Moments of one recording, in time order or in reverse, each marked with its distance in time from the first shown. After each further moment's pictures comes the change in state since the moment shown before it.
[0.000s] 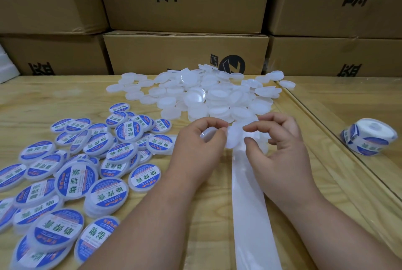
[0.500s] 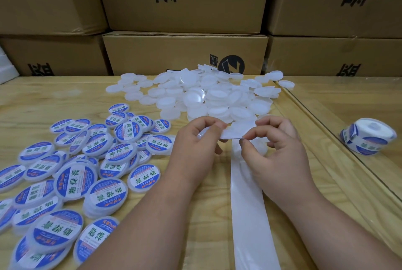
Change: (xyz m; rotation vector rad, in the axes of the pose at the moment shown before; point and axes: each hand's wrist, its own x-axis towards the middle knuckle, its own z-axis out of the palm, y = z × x) left_hand 0.000 -0.002 -0.003 -0.115 -0.072 0.043; right_hand 0.000 -0.001 -0.002 -0.012 -0.016 0.078
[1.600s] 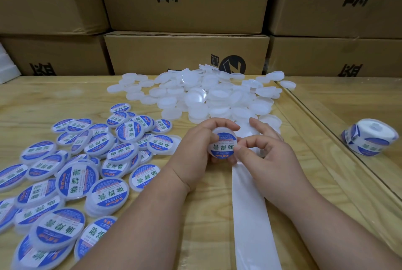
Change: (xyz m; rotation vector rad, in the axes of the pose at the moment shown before) left_hand 0.006 0.003 -0.006 -0.168 -0.306 -0.137; right_hand 0.000 -0.002 0.002 0.084 -0.251 0.204
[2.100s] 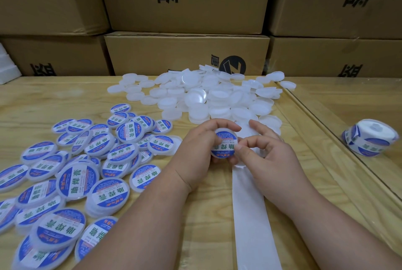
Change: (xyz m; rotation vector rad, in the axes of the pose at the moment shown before) left_hand 0.000 0.001 0.001 0.017 0.013 -0.022; right_hand 0.001 0.000 0.000 0.031 0.010 0.027
